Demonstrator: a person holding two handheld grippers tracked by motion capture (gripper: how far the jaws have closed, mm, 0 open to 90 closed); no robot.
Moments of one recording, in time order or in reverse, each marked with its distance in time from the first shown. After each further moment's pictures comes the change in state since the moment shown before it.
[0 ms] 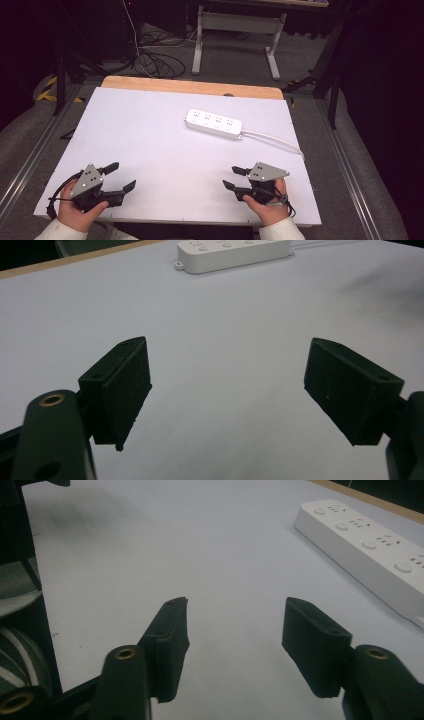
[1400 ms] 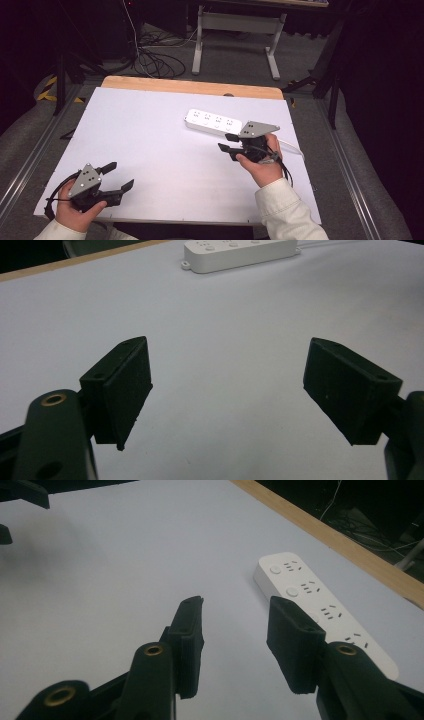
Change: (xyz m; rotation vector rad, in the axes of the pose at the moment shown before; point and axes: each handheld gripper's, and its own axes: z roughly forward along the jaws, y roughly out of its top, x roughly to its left) left arm 0.002 0.000 -0.003 0.001 0.016 -0.013; right arm -0.046 0.089 0.021 0.050 -0.034 -0.050
